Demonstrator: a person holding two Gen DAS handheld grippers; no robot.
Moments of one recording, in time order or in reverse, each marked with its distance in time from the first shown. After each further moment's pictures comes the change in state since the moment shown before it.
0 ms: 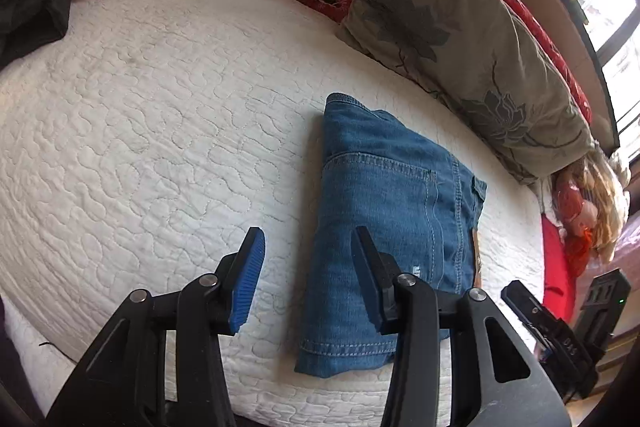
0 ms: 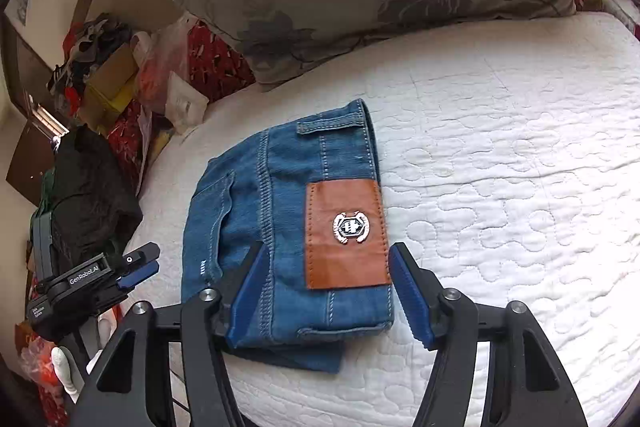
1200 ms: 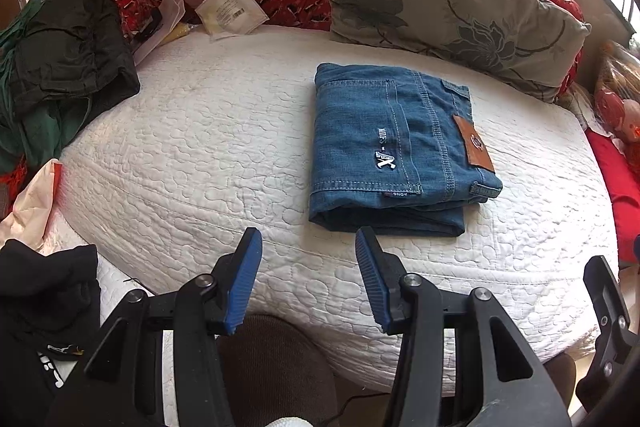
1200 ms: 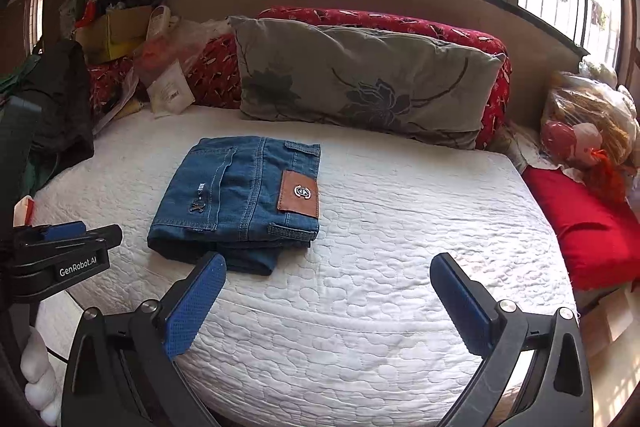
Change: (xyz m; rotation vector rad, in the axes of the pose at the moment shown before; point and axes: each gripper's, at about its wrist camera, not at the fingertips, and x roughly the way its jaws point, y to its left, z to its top) left arm -0.086 -0.061 -0.121 0.231 -0.136 0.286; right arm -0.130 0.067 -0.107 -0.343 -0.289 -0.423
